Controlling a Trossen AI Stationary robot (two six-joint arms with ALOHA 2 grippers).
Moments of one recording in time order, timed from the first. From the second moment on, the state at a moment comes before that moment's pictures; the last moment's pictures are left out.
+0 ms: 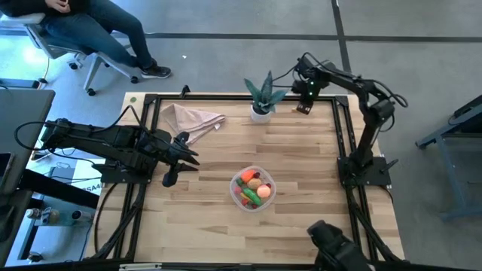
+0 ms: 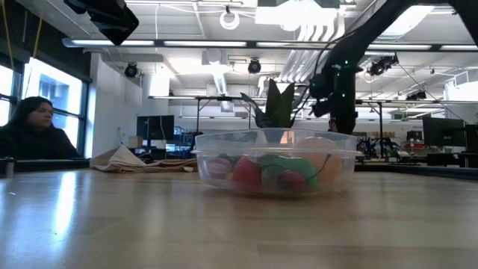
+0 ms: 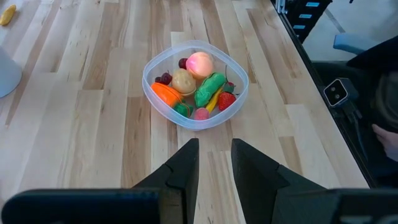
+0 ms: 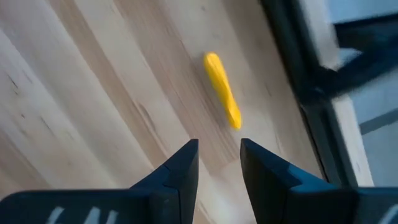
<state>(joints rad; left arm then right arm) -0.01 0.85 0.79 -0.58 0.07 -0.09 -0.99 1.84 1.39 -1.05 -0.04 -0.55</state>
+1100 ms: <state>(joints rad) -0.01 0.85 0.79 -0.58 0.07 -0.09 -0.98 1.95 1.39 -0.92 -0.05 -0.58</state>
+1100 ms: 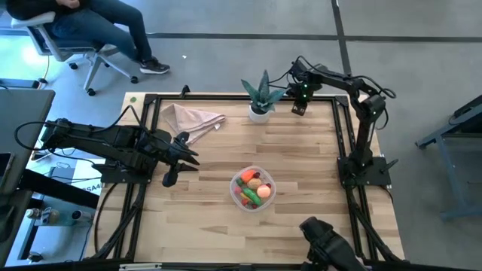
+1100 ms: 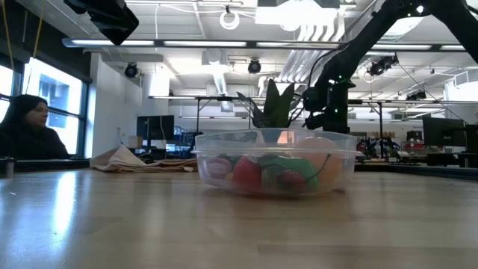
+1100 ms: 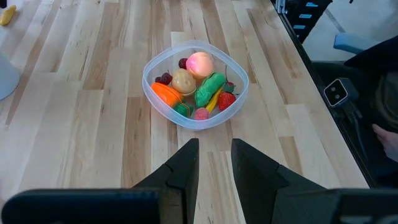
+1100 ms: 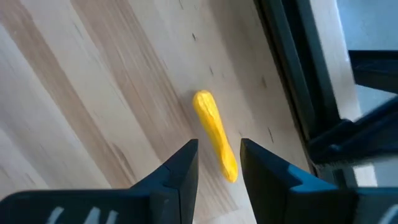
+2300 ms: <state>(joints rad) -0.01 0.85 0.79 -0.58 0.07 -0.09 -0.98 2.03 1.39 -0.91 -0.01 -0.56</state>
